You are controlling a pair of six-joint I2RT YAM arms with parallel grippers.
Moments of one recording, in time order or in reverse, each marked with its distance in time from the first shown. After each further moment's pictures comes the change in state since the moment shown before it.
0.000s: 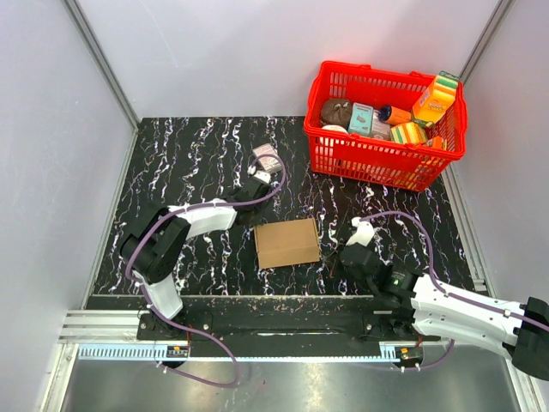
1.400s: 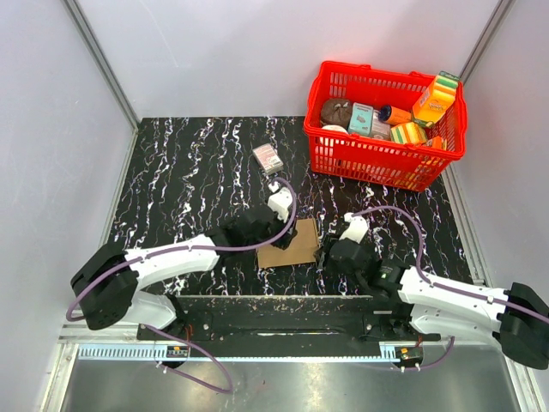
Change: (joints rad) left arm -0.310 -0.396 -0.277 0.313 0.129 0.074; right arm 0.000 0.153 0.046 0.075 0.075 -0.029
